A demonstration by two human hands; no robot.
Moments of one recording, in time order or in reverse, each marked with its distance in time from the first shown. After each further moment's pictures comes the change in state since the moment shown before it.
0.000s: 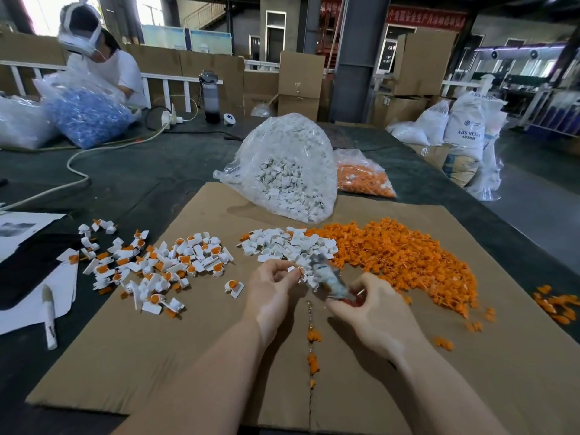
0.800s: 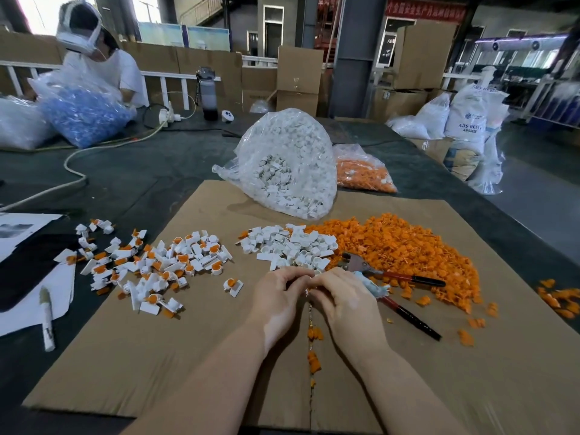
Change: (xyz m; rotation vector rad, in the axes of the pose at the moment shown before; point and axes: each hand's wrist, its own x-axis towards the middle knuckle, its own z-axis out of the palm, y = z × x) left_hand 0.001 -0.007 -0.001 0.458 -0.121 0.261; right_hand 0.007 -0.003 0.042 0.057 0.313 -0.563
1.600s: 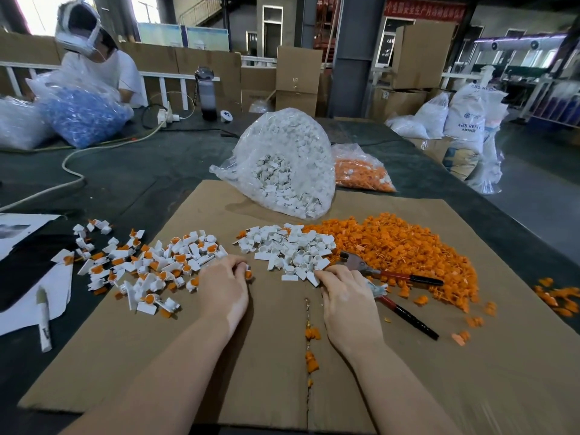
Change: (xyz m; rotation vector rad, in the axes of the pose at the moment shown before) left_hand 0.013 -0.031 -0.042 0.316 0.382 -0.196; right_hand 0.002 0.013 0.012 -0.215 -0.093 0.155
